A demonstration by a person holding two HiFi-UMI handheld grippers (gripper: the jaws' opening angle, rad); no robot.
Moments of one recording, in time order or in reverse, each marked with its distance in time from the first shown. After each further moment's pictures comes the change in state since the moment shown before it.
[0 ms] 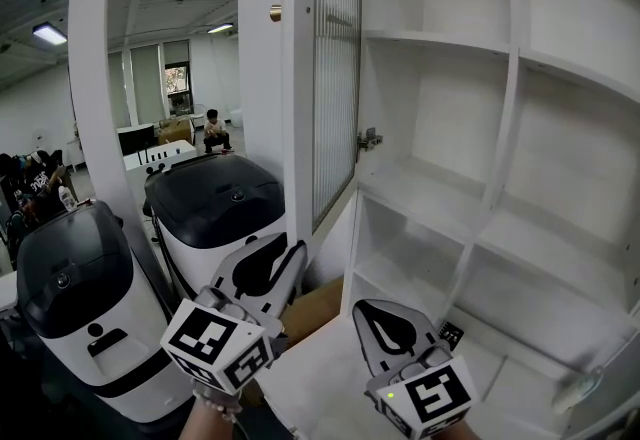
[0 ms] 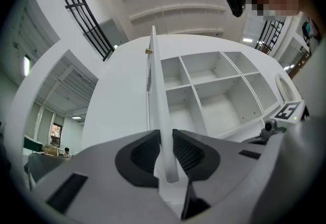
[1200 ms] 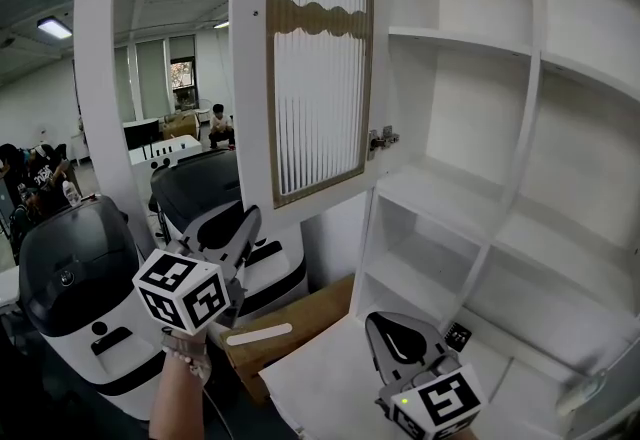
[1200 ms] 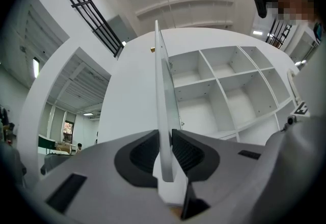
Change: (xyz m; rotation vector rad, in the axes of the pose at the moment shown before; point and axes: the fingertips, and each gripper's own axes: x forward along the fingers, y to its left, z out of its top) left arm -0.006 0.123 -0.019 -0.005 0.068 0.097; right arm 0.006 0.012 -0.026 0.069 0.045 0.004
